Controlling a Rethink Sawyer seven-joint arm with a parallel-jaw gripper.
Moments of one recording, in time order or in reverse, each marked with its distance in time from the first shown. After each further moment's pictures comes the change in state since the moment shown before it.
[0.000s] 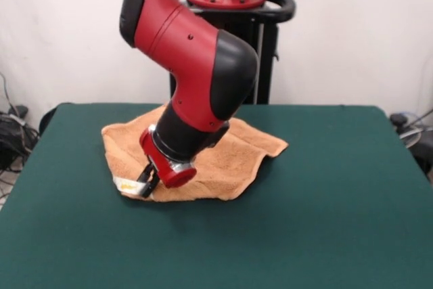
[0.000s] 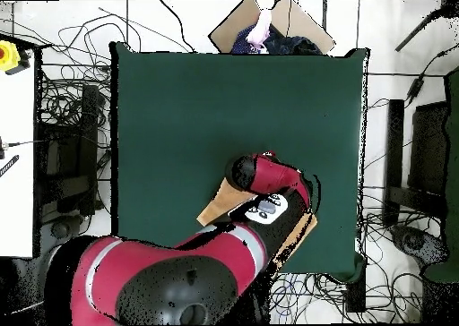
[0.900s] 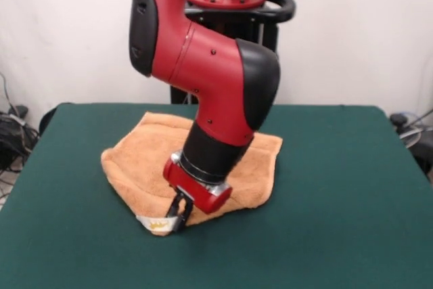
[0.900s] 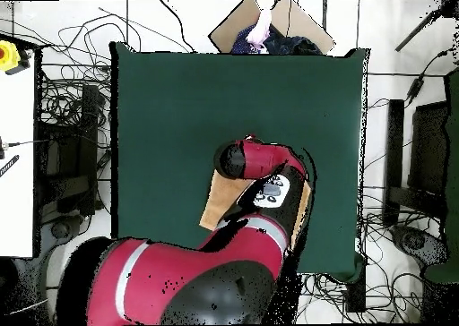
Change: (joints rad) arm -0.075 -0.088 0.216 -0.105 -0.308 0.000 0.000
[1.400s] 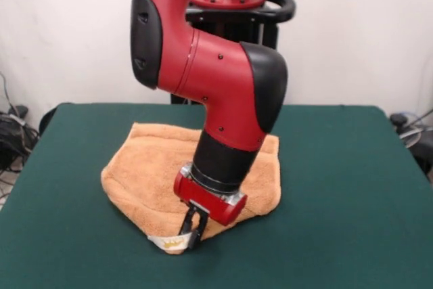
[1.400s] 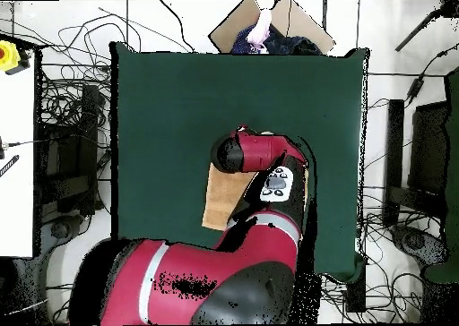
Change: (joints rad) arm -0.055 -0.042 0.125 -0.038 -0.144 0.000 -0.005
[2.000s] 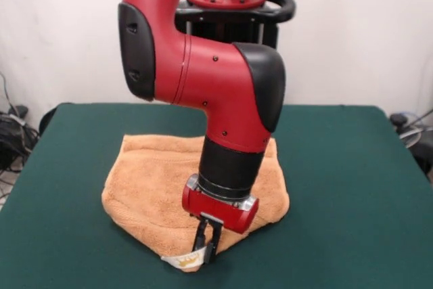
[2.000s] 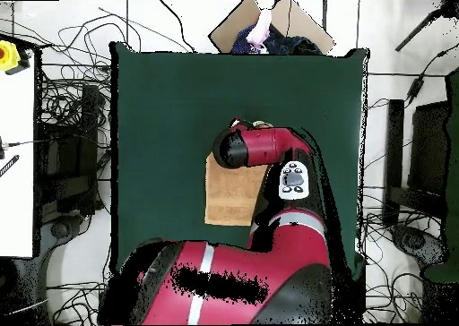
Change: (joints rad) arm -0.111 -0.060 0.190 0.000 -0.161 0.000 -0.062
